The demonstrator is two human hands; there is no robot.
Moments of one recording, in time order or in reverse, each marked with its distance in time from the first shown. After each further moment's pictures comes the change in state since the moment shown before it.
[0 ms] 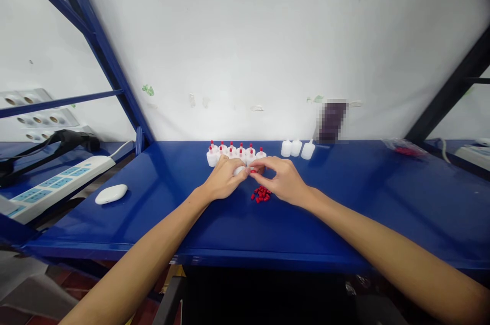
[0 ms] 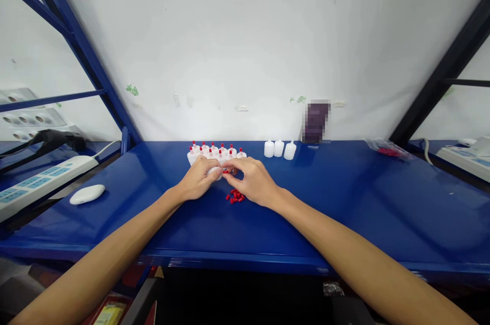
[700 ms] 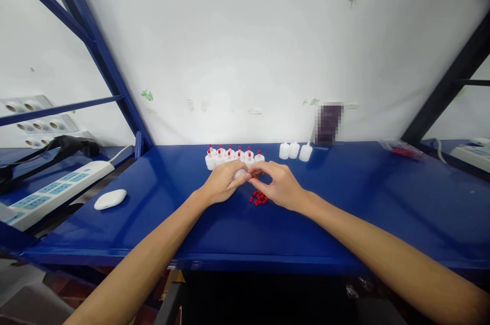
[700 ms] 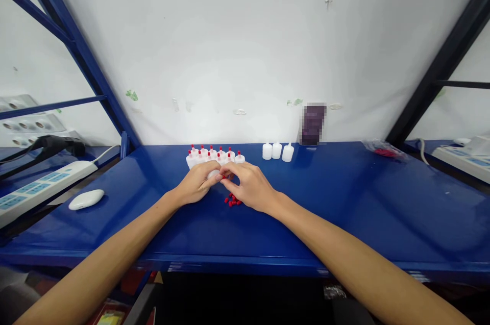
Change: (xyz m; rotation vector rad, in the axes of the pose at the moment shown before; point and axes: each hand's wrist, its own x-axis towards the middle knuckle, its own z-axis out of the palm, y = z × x) left_hand -0.001 0.003 -0.004 -0.088 -0.023 0.040; right_hand -0.002 -0.005 0.000 0.018 -0.041 0.023
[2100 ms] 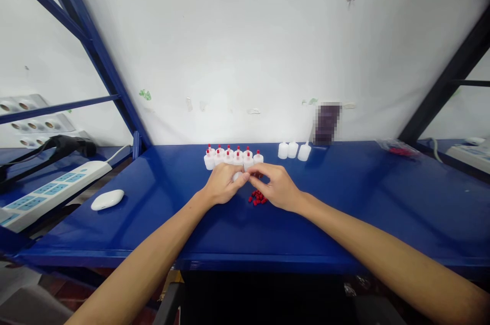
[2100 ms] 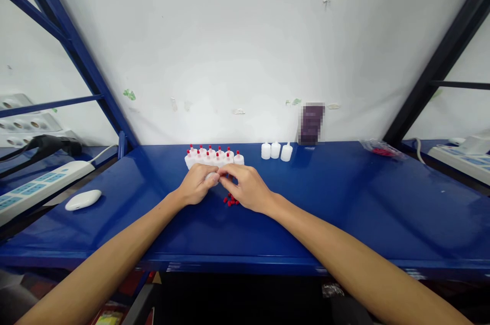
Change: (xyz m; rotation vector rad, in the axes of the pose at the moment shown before) left_hand 0.000 0.001 0.005 0.054 0.042 0.002; right_hand -0.001 -0.003 0.005 0.072 0.017 0.002
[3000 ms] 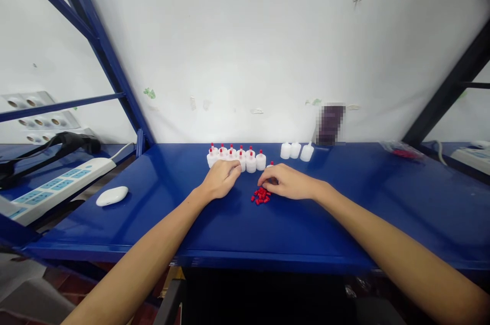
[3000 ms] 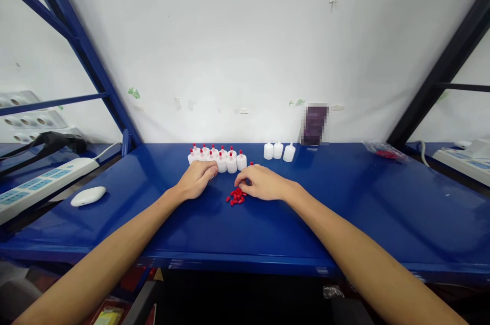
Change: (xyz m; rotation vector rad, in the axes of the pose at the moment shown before) left_hand -0.001 -0.008 -0.008 0.021 -0.024 -0.117; right_hand 0.006 0.022 -0.038 -0.170 -0.603 0.189
